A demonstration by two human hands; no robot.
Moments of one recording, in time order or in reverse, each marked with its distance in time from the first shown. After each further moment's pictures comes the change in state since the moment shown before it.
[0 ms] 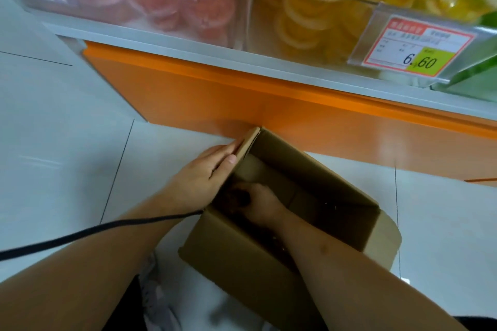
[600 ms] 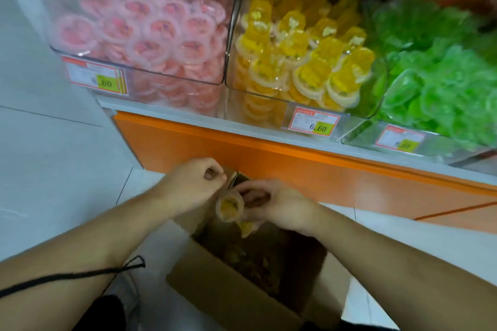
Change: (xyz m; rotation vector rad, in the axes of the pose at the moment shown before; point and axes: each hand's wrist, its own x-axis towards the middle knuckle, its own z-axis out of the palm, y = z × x) left_hand -0.035 0.122 -0.067 0.156 0.063 -0.072; right_hand -0.152 -0.108 -0.148 0.290 -0.003 -0.186
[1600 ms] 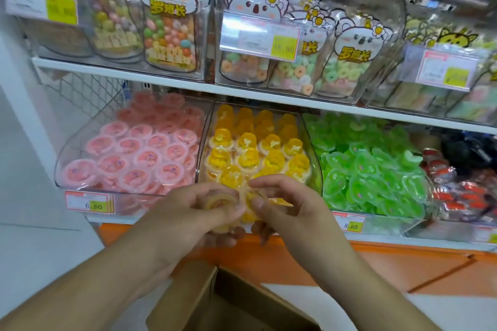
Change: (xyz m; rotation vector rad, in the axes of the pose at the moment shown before) left_hand -0.067 0.156 -0.087 -0.855 0.012 0.161; right_hand -0.099 -0.143 -0.054 0.303 0.581 -0.470
